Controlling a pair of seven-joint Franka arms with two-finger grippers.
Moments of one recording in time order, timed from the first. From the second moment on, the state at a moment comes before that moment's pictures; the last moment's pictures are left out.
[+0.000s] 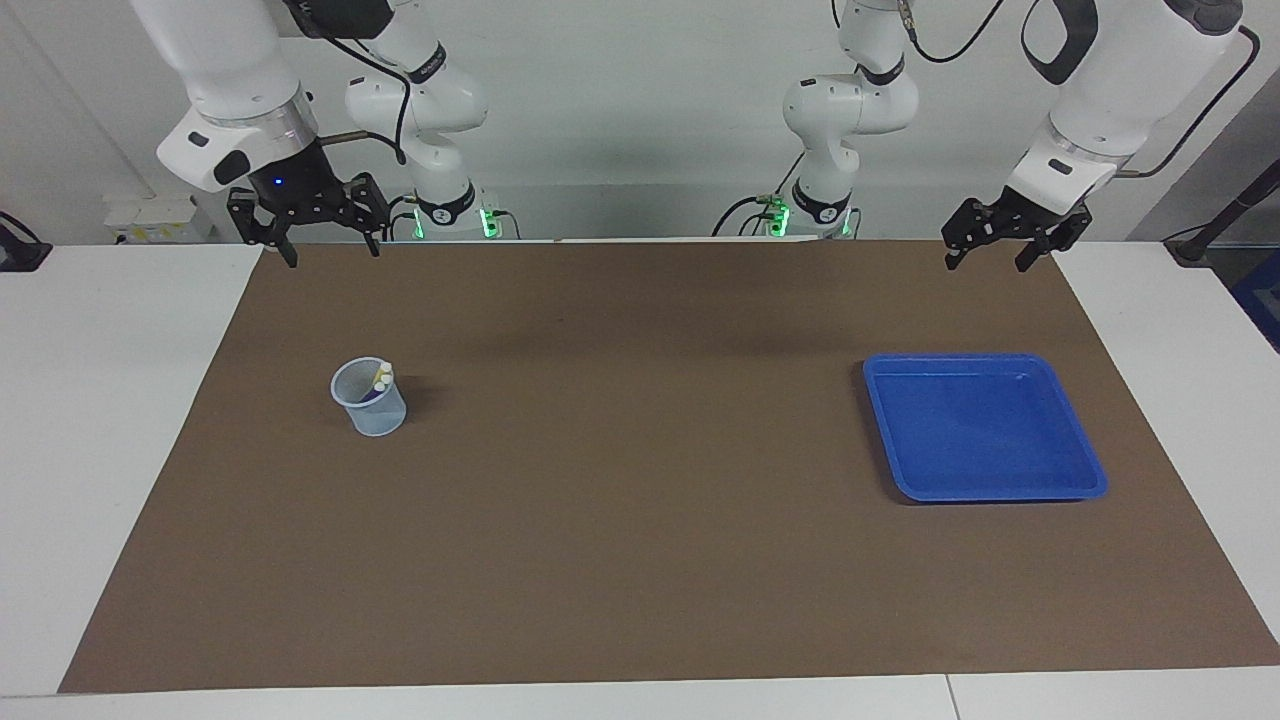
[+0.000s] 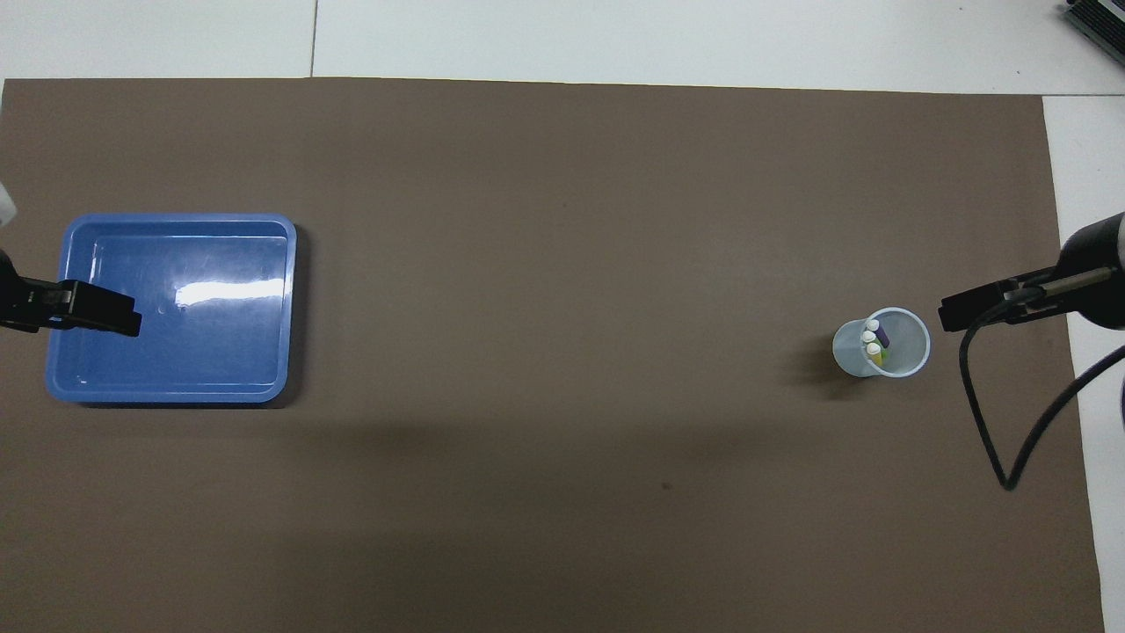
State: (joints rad) left arm -0.03 -0.07 -0.01 -1.68 -0.02 1.55 0.08; right arm 0.07 -0.04 -0.01 -1.58 -0.02 1.51 -0.11
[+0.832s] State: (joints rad) left arm -0.03 -0.07 0.00 -1.68 -0.02 1.55 0.08; right arm 0.07 -0.04 -0.01 -1.62 -0.02 1.61 -0.11
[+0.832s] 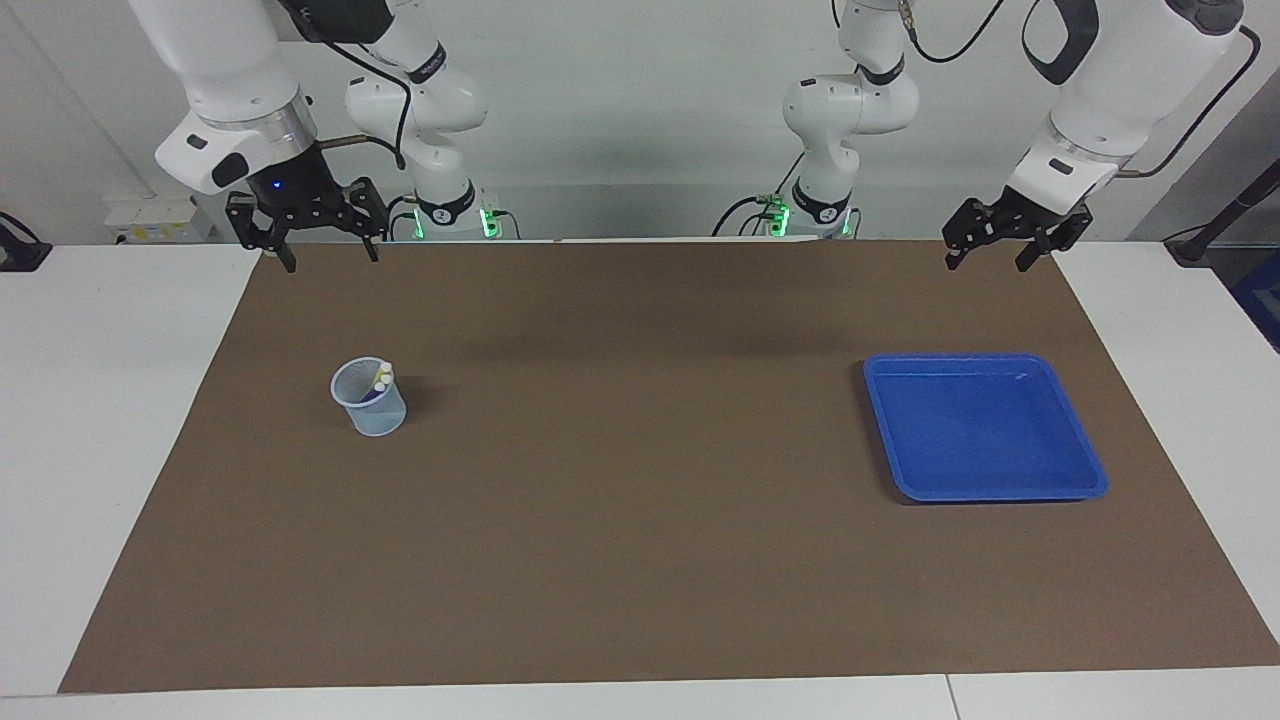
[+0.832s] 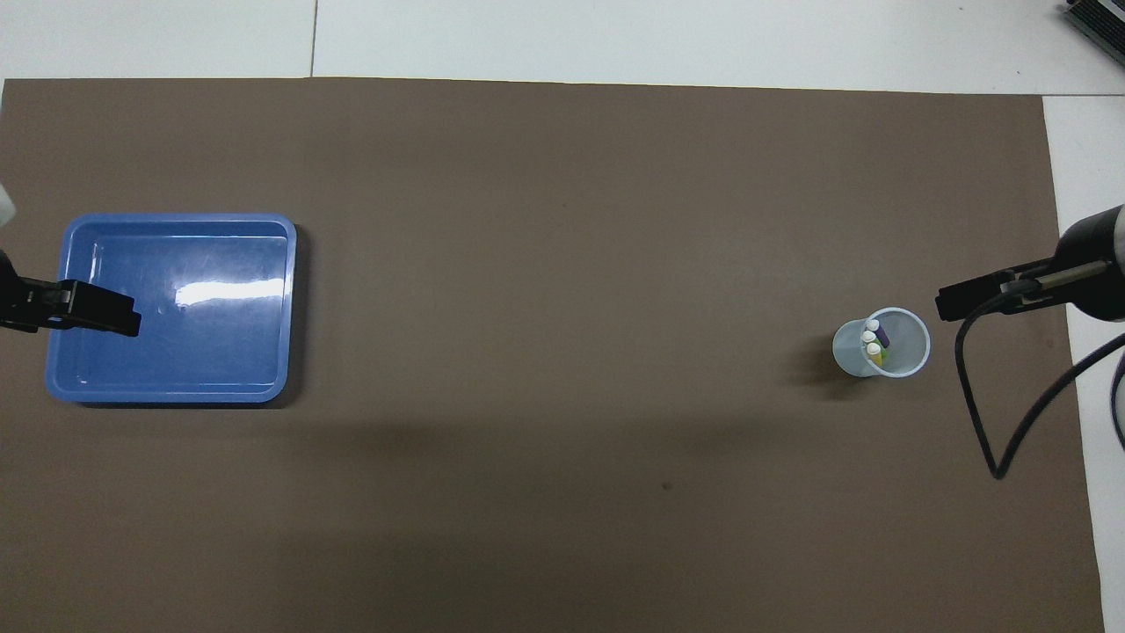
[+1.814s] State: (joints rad) left arm -0.02 -0.07 0.00 -1.68 -0.02 1.57 0.08; right arm 0.04 -0.06 -0.02 -1.96 -0.02 1.96 0.03
